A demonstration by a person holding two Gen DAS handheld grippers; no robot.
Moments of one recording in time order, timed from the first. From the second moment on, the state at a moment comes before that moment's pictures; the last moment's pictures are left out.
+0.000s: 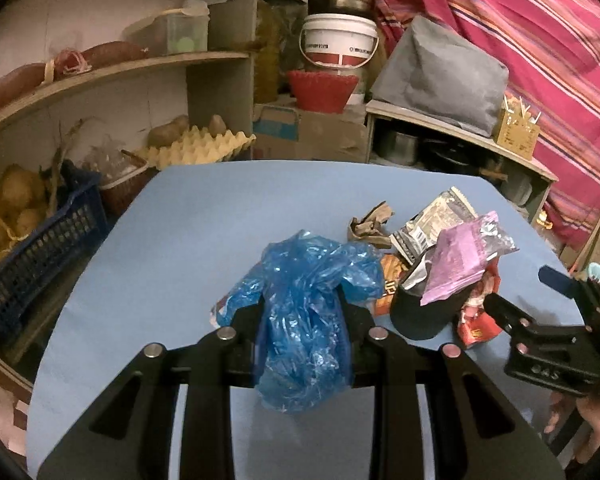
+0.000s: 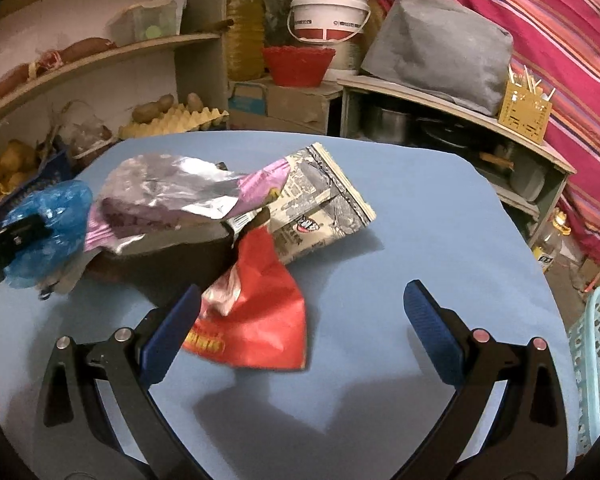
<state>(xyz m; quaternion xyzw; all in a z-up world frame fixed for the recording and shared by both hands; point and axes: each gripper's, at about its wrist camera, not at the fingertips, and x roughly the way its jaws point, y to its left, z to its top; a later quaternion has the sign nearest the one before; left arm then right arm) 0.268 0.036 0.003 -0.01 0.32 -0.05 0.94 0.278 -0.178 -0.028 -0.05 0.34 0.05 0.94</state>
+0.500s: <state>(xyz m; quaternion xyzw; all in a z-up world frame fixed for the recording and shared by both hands) 0.265 0.038 0.000 -0.01 0.32 -0.04 0.94 0.289 -0.173 -0.035 -0.05 0.36 0.11 0.92</state>
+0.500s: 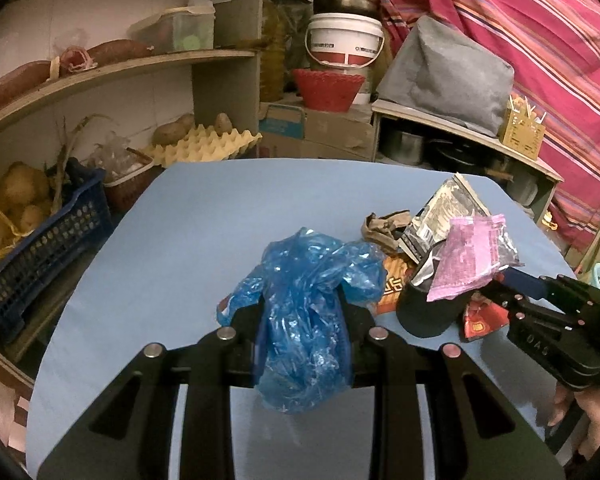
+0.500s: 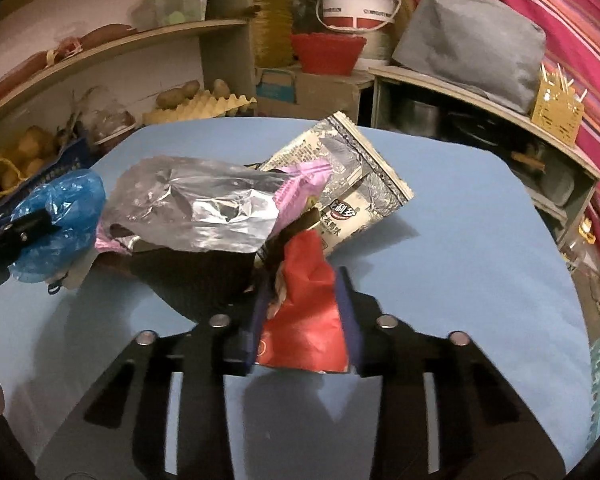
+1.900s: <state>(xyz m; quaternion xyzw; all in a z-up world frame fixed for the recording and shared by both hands) 0.202 -0.137 0.019 0.03 0.30 -0.14 0.94 0.160 -0.401 0.015 0.01 0.32 0.00 0.95</state>
